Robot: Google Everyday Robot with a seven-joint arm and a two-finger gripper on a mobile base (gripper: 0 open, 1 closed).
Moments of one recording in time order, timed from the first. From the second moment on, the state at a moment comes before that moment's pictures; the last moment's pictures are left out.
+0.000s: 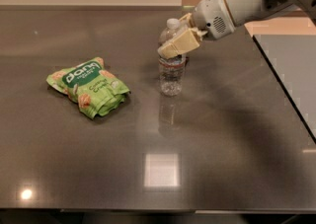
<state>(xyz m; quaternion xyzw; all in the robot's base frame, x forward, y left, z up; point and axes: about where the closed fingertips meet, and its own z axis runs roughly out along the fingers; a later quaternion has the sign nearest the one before) 0.583 -0.025 0.957 -0.59 0.66 0.31 0.35</state>
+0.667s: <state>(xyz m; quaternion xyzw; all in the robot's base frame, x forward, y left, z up) 0.596 -0.057 0.952 -0.55 0.68 0.28 0.38</state>
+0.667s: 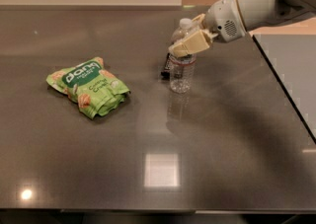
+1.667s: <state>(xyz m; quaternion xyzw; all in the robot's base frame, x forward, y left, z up) 0.601 -0.069 0.948 -0.53 0.69 0.28 0.40</state>
